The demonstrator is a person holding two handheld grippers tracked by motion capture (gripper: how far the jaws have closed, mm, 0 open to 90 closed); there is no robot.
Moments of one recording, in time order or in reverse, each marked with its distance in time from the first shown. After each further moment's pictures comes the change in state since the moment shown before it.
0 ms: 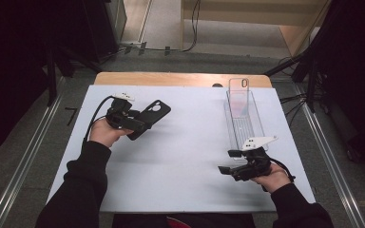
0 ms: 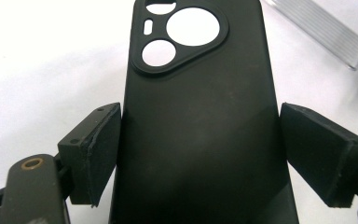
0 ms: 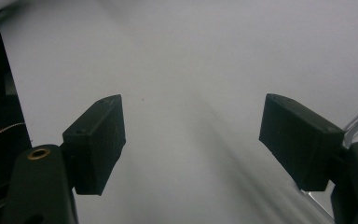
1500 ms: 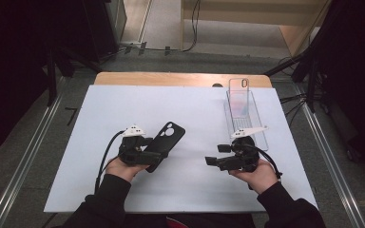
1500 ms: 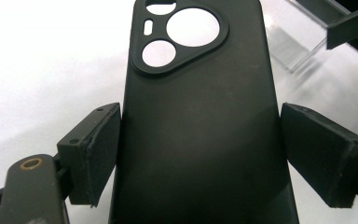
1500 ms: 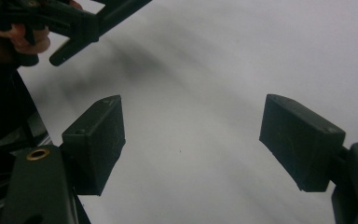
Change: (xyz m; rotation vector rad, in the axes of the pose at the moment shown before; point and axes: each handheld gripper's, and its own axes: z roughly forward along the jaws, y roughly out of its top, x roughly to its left) left arm -0.100 -0.061 0.009 -0.179 0.018 -0.101; right arm 0.024 0.043 0.009 -0.020 0.014 0.197
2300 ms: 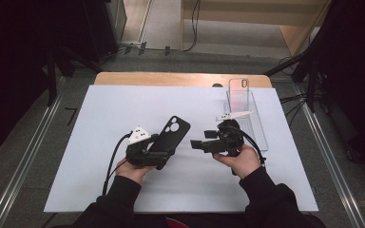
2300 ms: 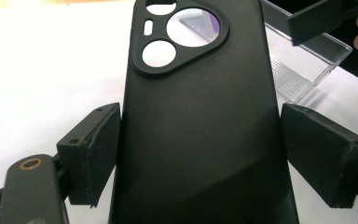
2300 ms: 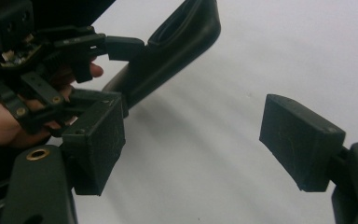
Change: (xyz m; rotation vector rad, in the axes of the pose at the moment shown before) left arm -0.013 -0.005 0.016 -0.149 0.038 0.067; right arm 0.010 0.050 0.023 -0.043 0.016 0.044
